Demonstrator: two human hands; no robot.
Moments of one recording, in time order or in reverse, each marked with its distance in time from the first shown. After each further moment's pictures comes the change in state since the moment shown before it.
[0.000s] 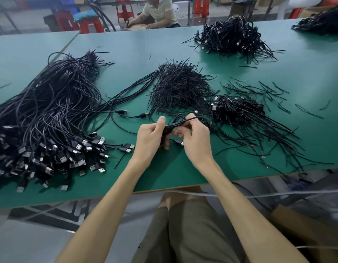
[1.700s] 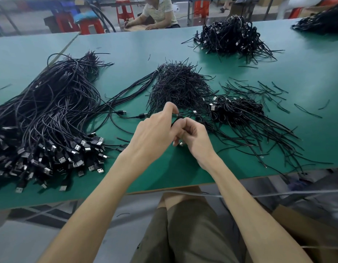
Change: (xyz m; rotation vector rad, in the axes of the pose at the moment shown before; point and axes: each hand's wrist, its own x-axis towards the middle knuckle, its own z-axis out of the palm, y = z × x) left_hand -0.009 0.065 0.006 1.029 -0.119 0.333; right_hand 0.003 0.004 -0.011 0.509 -0.274 0.159
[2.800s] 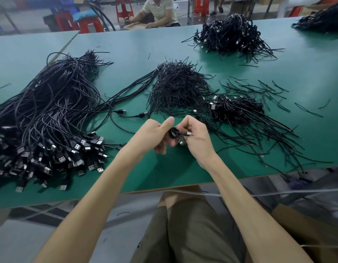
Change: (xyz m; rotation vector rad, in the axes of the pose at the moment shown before) left_hand 0.004 -0.021 0.011 -0.739 -0.317 -0.397; right_hand 0.002 0.005 -0.001 -0.069 0.072 0.008
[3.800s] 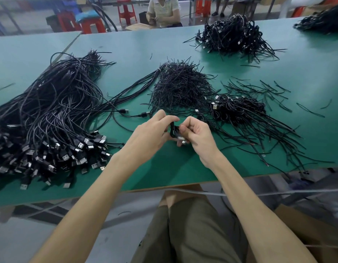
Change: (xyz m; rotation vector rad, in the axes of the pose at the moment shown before) left_hand -0.011 -0.009 -0.013 0.728 0.109 0.416; right_hand -0.003 -0.007 0.000 0.077 -0.060 0.016
